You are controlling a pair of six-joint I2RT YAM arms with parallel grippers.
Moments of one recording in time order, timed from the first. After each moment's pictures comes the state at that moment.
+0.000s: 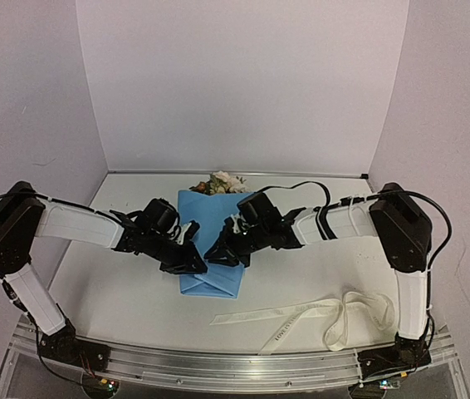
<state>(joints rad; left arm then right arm) -0.74 1.66 0.88 -0.13 0.47 -0.65 0.89 2.08 1.38 -0.01 -0.51 1.17</state>
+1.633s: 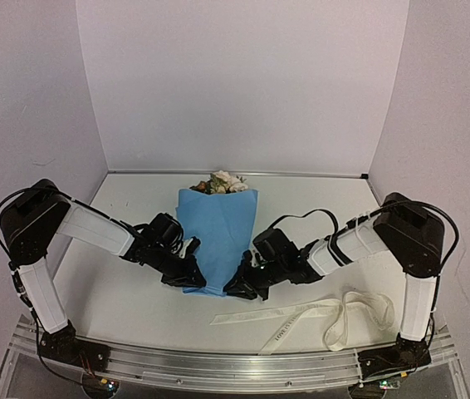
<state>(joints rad) -0.74 1.80 0.84 -0.04 0.50 -0.66 0.94 1.98 0.99 0.21 -0.43 1.26</state>
